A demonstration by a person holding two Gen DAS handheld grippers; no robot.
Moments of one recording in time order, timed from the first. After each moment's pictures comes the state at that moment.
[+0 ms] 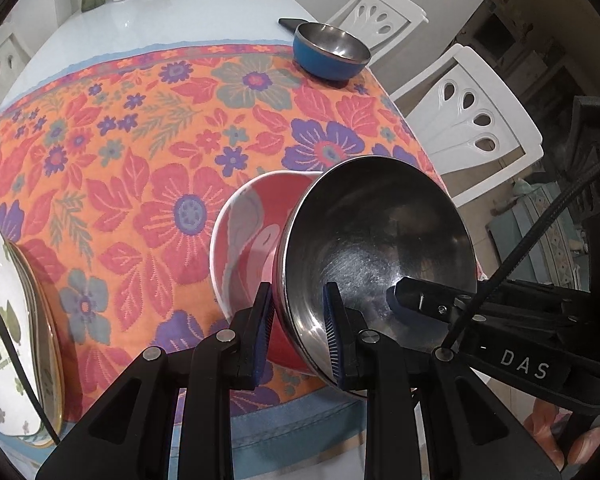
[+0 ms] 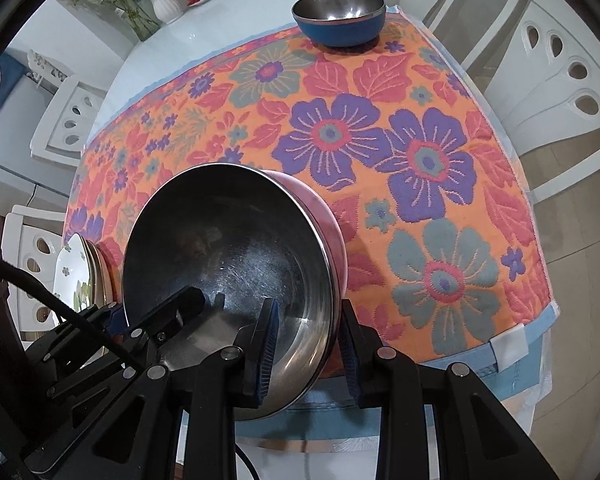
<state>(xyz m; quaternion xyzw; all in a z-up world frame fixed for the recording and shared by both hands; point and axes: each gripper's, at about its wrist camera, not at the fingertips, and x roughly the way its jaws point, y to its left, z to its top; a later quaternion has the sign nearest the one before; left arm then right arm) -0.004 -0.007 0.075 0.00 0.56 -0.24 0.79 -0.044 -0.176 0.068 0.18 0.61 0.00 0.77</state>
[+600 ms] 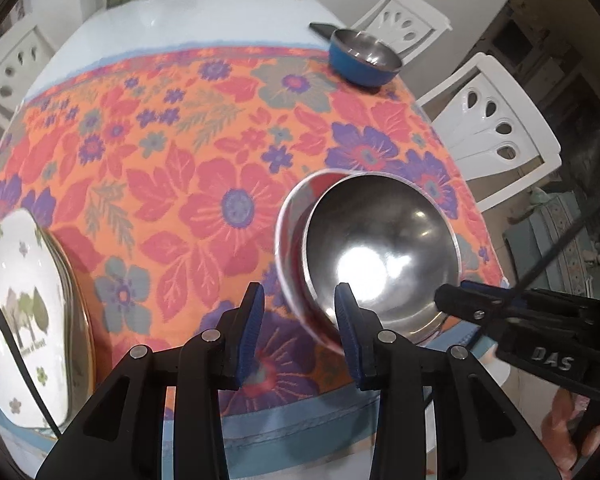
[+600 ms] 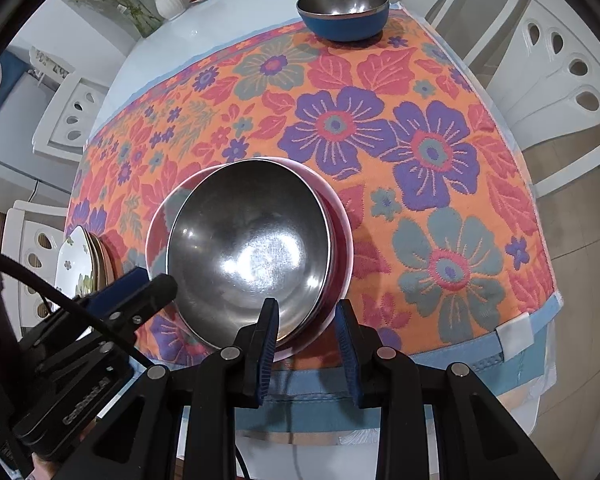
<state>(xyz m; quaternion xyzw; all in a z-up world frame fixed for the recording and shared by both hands) -0.002 0.022 0.071 0.00 0.57 -0.20 0.80 -0.050 -0.169 0.067 0.18 0.61 0.00 0.77</state>
